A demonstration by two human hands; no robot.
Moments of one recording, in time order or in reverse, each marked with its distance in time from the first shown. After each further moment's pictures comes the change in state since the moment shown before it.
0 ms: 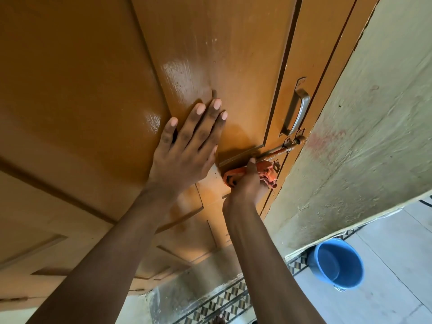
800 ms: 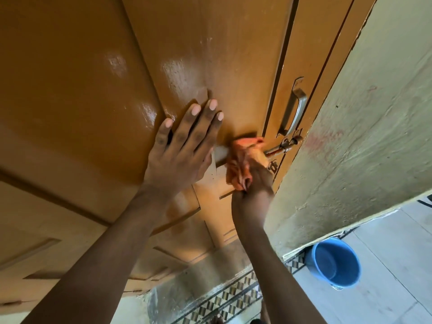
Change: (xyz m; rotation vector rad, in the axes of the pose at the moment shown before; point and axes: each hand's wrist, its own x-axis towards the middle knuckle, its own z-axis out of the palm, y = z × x) left_hand 0.000 0.000 -0.004 -0.001 -0.041 0.010; right_hand 0.013 -0.002 -0.052 -0.908 -0.200 -1.259
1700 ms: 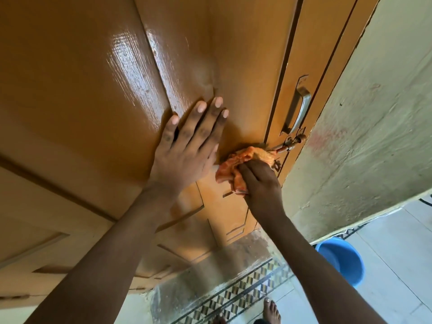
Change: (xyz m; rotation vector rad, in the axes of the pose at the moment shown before) left_hand 0.003 0.000 -0.006 -0.057 -0.009 0.011; right_hand 0.028 0.061 -0.006 -0.326 -0.305 -0.567
